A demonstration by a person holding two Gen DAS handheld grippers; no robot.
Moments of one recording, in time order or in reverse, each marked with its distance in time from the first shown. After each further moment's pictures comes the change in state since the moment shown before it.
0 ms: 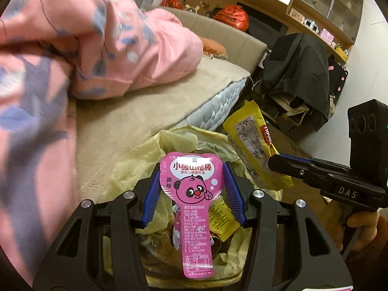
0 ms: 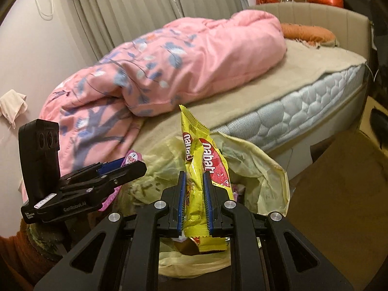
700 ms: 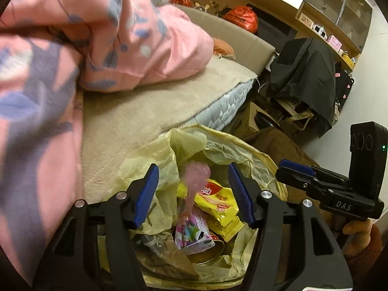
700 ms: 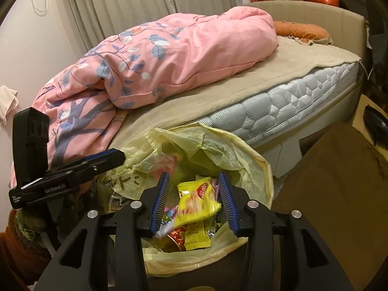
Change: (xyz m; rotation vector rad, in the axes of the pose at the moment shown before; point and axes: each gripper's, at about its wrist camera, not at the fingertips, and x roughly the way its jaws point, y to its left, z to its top) left arm -0.006 0.006 -0.001 -0.051 -0.014 0.029; right arm -0.007 -0.015 -0.008 -0.010 -0.008 -0.060
